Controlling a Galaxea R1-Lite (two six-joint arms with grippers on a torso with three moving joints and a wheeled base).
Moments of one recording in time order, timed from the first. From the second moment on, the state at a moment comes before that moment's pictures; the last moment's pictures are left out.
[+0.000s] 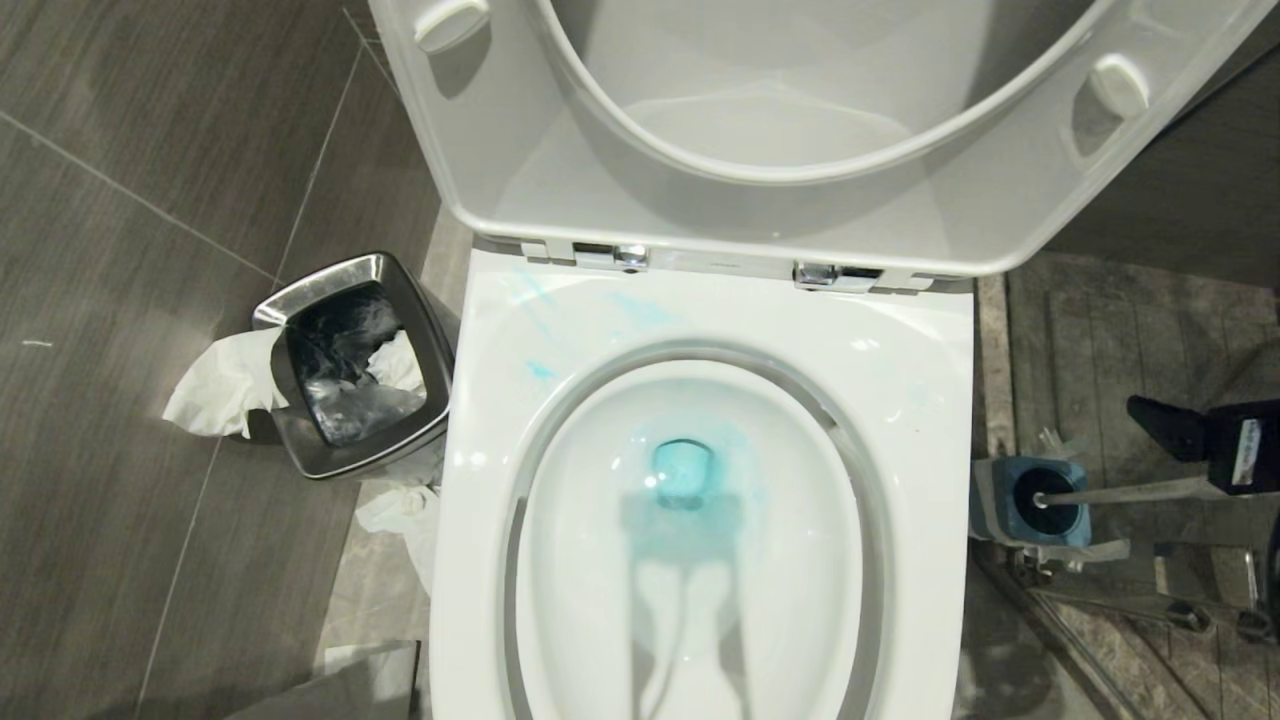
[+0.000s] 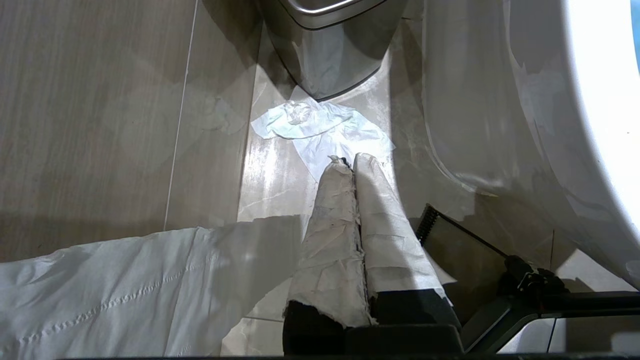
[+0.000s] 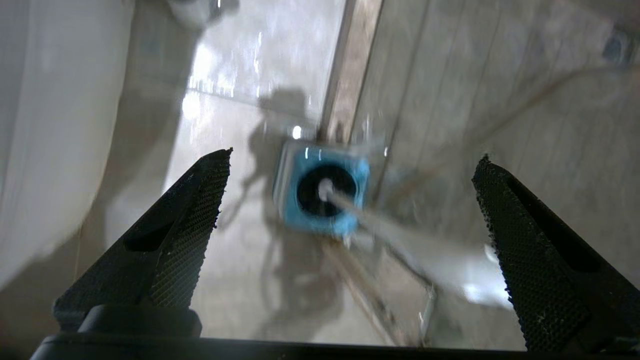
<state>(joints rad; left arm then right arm) -0.01 0.00 0.00 0.01 0.00 0.00 0.04 1.18 -0.68 -0.25 -0.27 -0.16</state>
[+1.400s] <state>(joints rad) -0.01 0.00 0.00 0.01 0.00 0.00 -0.21 0.95 -0.74 0.13 0.26 -0.19</state>
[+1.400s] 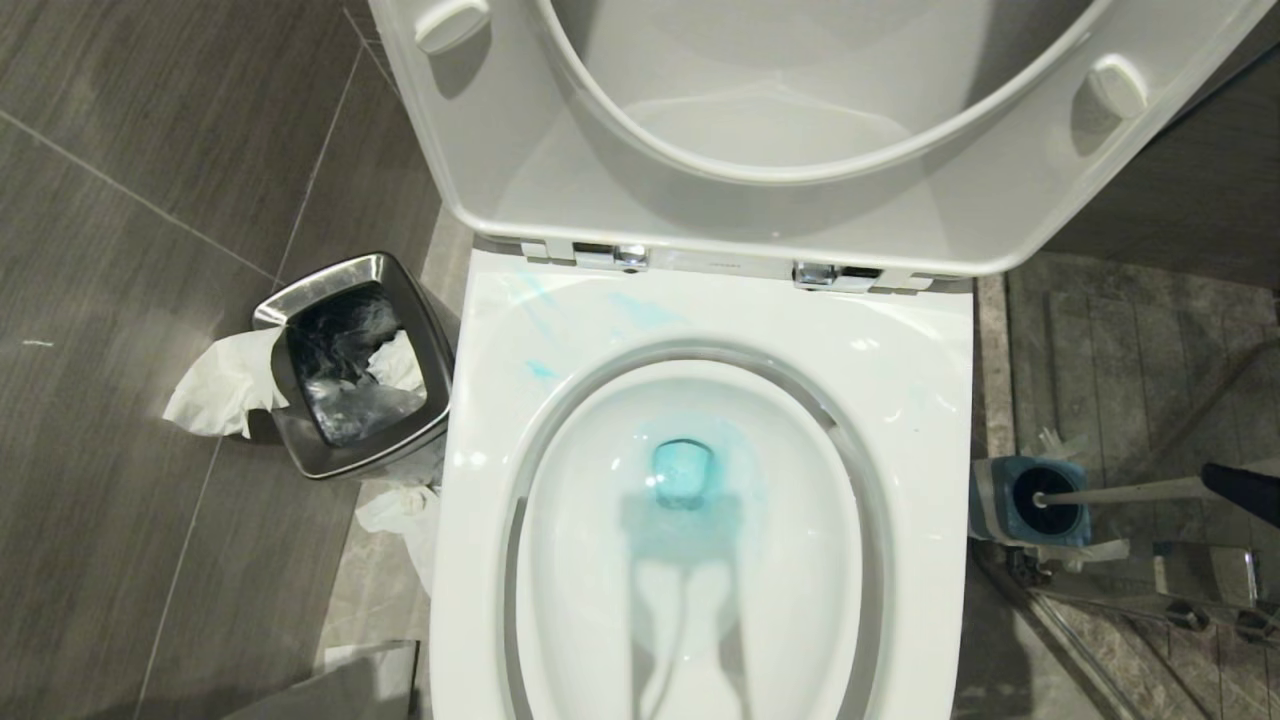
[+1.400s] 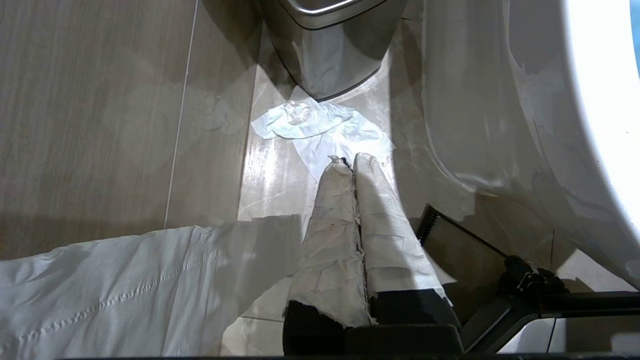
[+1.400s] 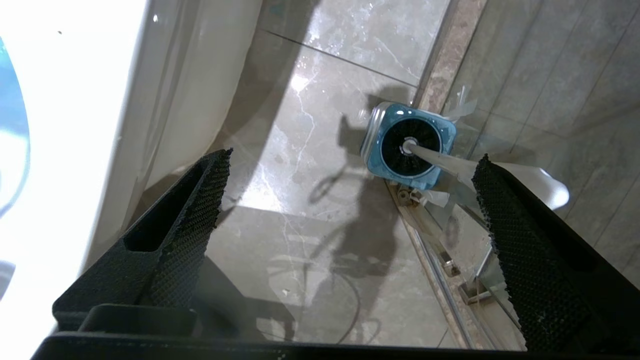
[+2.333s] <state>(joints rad) -0.01 0.00 0.00 0.01 0.00 0.00 -0.21 0.94 -0.72 0.07 0.26 -0.20</state>
